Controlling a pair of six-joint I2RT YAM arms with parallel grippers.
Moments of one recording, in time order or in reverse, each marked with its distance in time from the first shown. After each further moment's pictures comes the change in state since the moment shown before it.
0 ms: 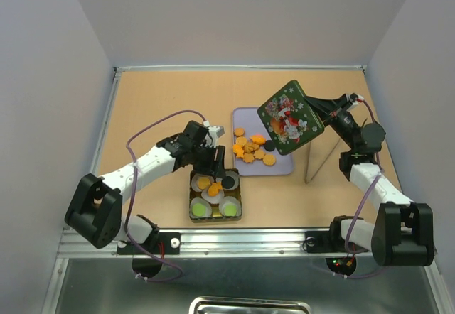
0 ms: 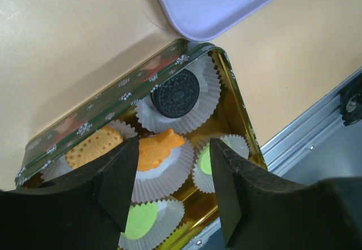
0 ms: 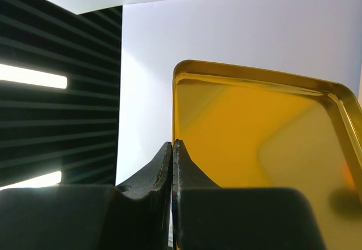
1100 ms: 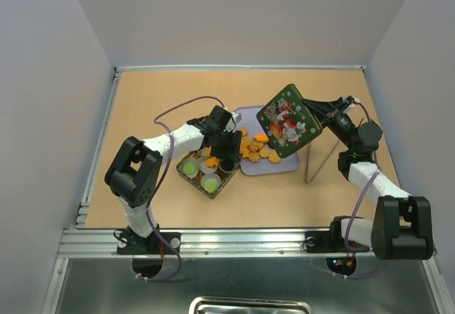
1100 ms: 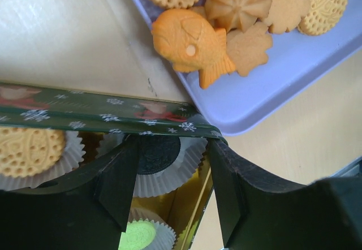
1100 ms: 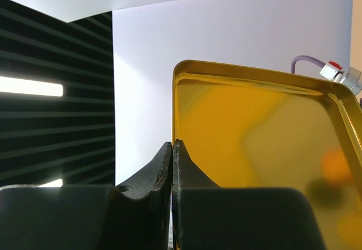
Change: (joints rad) left arm -0.051 0.403 0.305 0.053 -0.127 -0.016; right arm 0.000 0.032 -0.021 0.005 -0.020 0.000
